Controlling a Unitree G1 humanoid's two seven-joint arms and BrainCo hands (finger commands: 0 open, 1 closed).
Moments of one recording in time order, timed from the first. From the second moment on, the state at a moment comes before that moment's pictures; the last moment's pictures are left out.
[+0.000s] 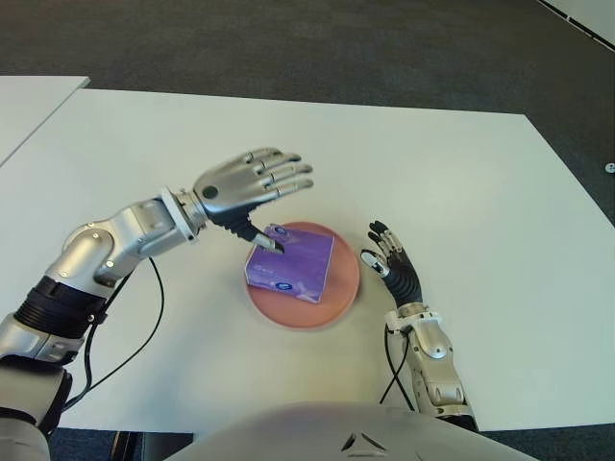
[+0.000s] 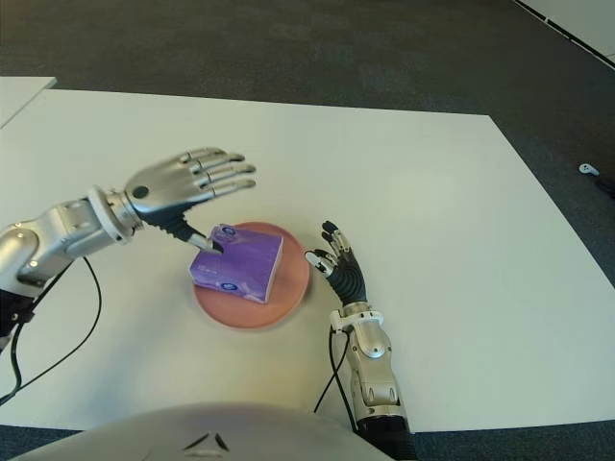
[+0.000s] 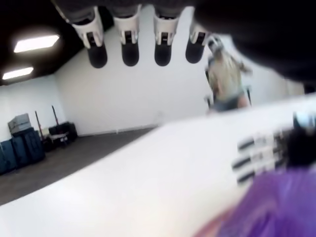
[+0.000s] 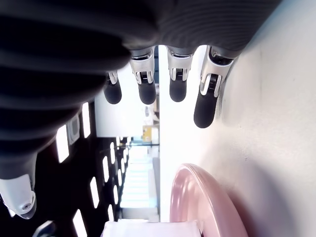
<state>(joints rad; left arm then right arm) -0.34 0.78 -0.21 -0.03 0.77 -0.64 0.04 0.22 -0.04 0.06 0.05 0.02 -0.18 0.12</state>
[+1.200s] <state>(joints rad) -0.03 0.42 0.17 0.36 -0.27 -0.66 -0.10 0.22 -0.05 0.07 0.06 0.02 -0.18 0.12</state>
